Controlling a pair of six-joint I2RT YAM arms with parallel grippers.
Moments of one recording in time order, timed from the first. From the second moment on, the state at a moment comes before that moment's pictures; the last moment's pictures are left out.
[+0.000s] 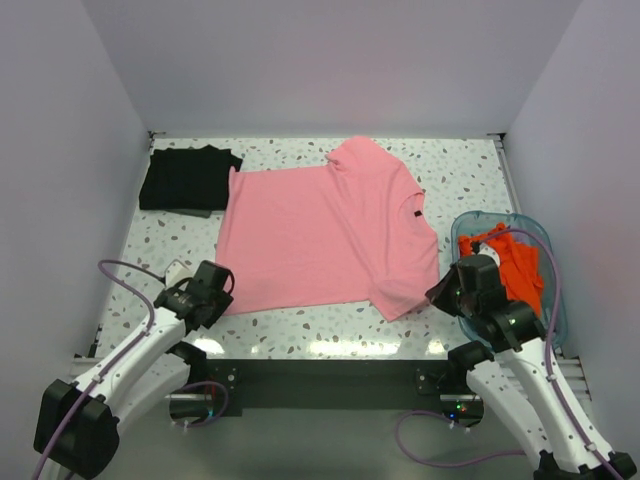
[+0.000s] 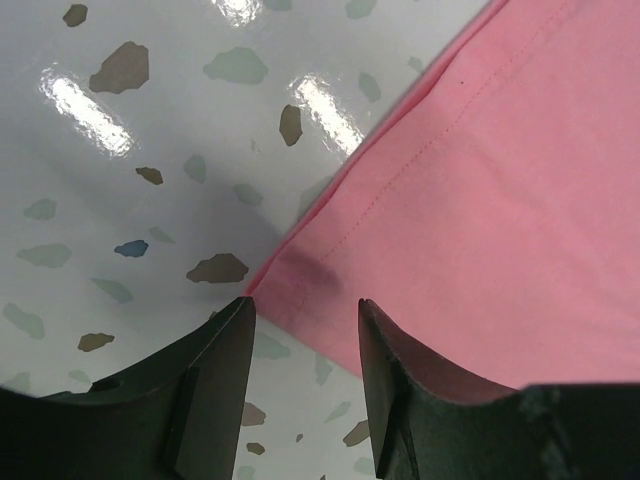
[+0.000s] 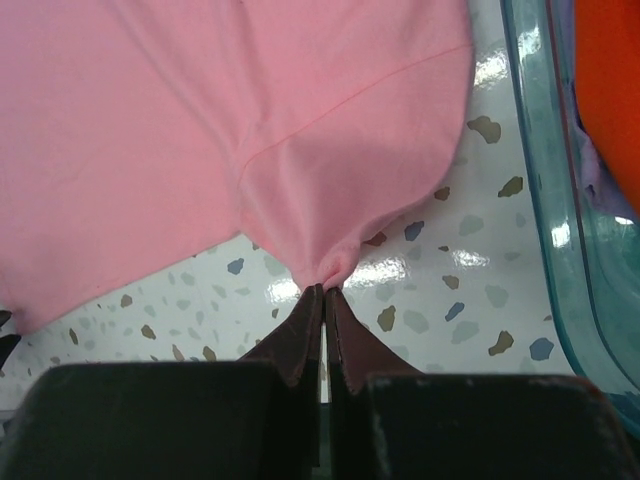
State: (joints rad) left arm -0.40 0.82 0.40 -0.76 -0.40 -1.28; right arm 0.35 0.54 0.65 -0.94 0.11 0.79
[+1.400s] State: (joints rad) left arm -0.40 0.94 0.43 -0.76 -0.47 -1.31; right arm 0.35 0.56 0.61 -0.88 0.11 0.79
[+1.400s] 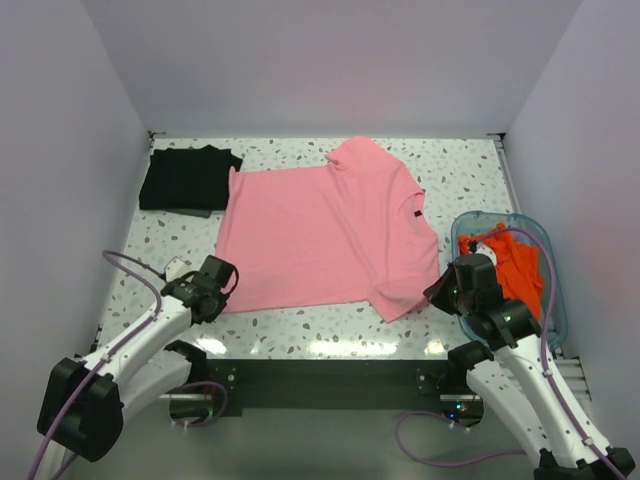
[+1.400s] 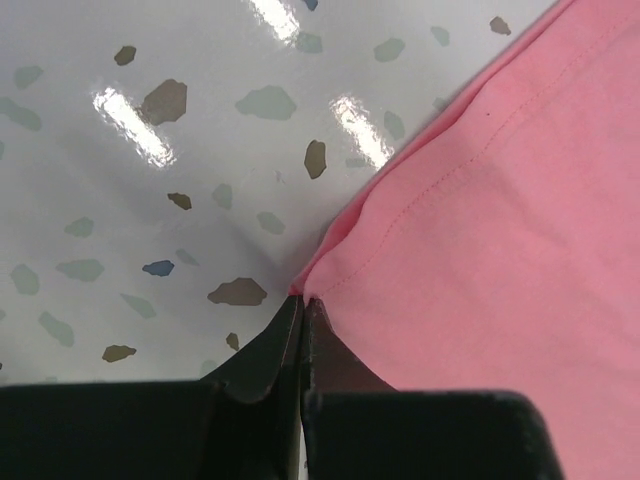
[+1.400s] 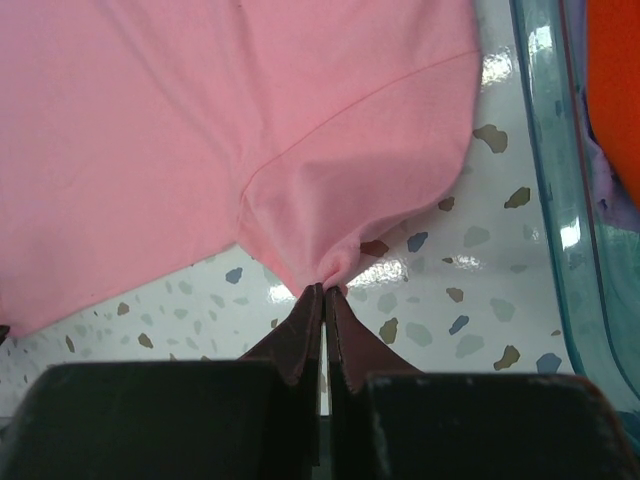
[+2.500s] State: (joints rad) left arm -0.29 1.07 0.71 -0.67 -0.52 -1.08; right arm 0.35 0.90 0.81 -0.80 0.14 0.74
